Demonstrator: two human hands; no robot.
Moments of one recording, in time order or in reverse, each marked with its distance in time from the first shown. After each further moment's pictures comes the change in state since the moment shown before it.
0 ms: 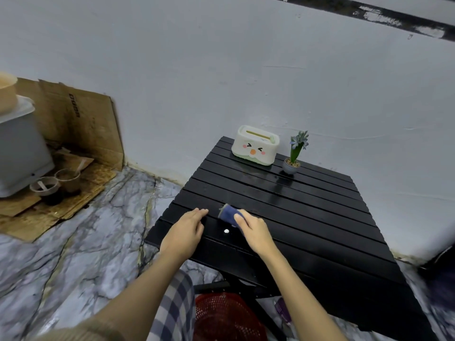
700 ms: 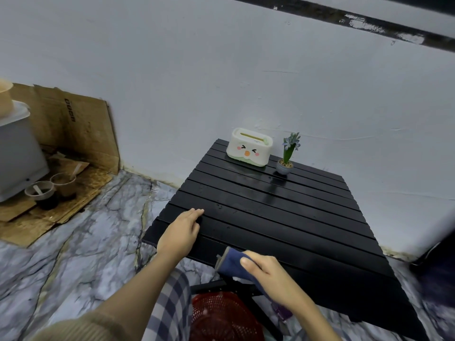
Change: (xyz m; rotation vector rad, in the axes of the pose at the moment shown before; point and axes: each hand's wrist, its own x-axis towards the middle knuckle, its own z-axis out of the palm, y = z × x) left_hand -0.002 0.002 -0.001 0.003 -0.004 -0.002; right_hand -0.099 -0.004 -0.027 0.158 -0.216 -0.116
